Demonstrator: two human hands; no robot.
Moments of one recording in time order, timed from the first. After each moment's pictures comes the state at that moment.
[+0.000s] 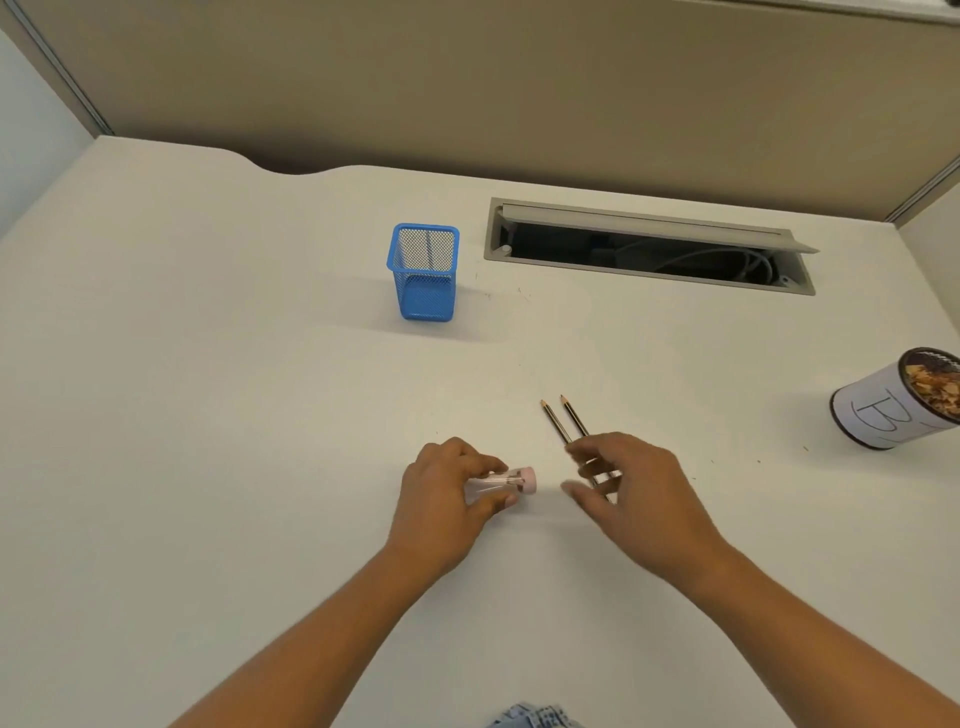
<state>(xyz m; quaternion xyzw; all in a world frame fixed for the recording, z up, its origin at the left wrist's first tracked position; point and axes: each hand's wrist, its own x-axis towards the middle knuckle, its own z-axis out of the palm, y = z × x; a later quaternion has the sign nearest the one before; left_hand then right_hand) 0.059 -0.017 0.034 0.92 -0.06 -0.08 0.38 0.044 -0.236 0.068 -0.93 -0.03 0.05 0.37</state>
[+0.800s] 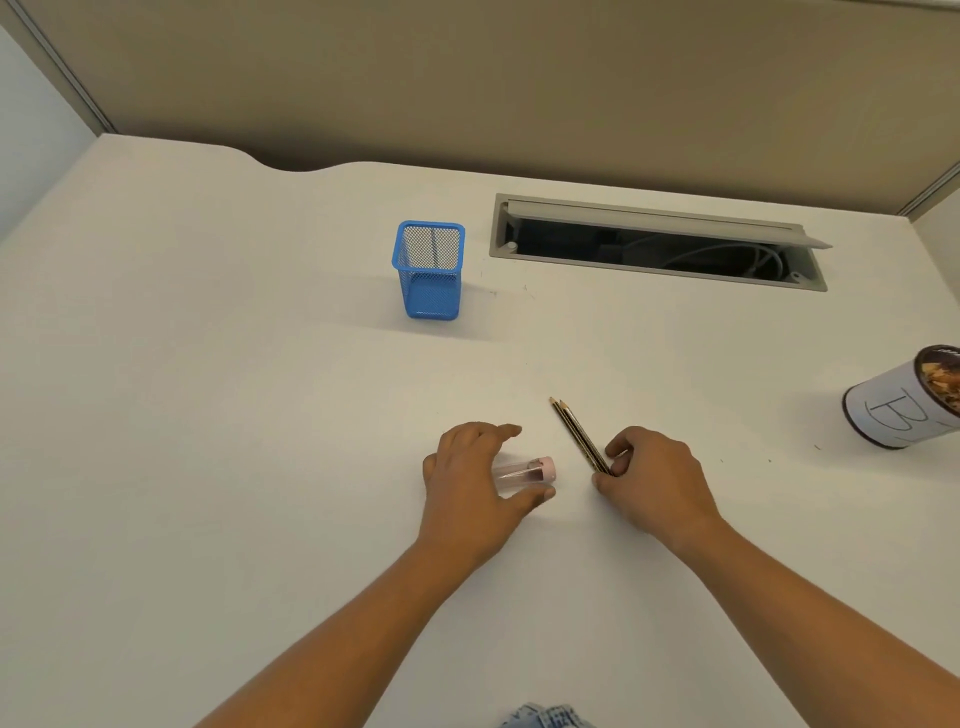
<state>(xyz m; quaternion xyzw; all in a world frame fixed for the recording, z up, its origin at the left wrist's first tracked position) 0.063 -0.039 0.035 0.92 -0.03 -0.05 0.39 0.074 -0.243 0.044 -0.94 0.19 0.14 0.26</state>
